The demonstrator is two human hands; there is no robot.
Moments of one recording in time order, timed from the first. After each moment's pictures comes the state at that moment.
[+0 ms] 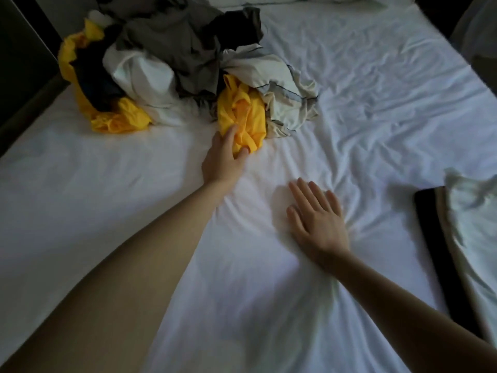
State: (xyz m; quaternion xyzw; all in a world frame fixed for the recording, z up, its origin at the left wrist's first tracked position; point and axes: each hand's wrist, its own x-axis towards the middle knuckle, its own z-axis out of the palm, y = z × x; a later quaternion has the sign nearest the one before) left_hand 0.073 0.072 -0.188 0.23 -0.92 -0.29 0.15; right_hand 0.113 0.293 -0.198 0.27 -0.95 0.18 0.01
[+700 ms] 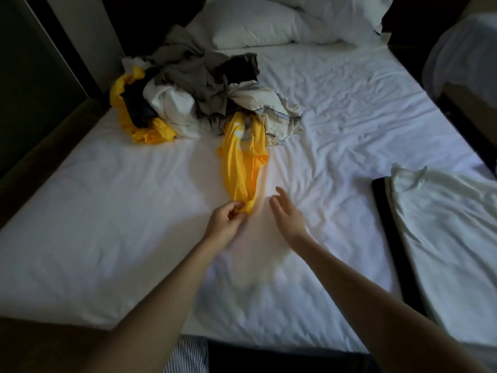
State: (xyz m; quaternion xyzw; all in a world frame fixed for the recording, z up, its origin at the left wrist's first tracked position) left_hand 0.242 0.129 -0.175 0.24 -0.78 -0.57 0.07; right_hand 0.185 0.278 -0.152 0.09 -0.84 0.50 -0.19
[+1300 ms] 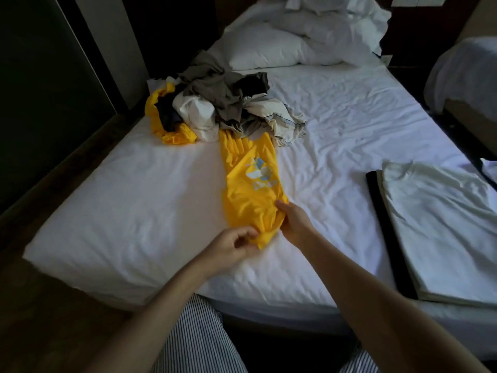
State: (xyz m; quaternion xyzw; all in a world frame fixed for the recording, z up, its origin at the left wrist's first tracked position) left_hand 0.375 0.162 -0.114 0.05 -0.80 -0.59 -0.03; right_hand 0.233 0.282 -0.148 -0.08 -0.52 0.79 -0.32
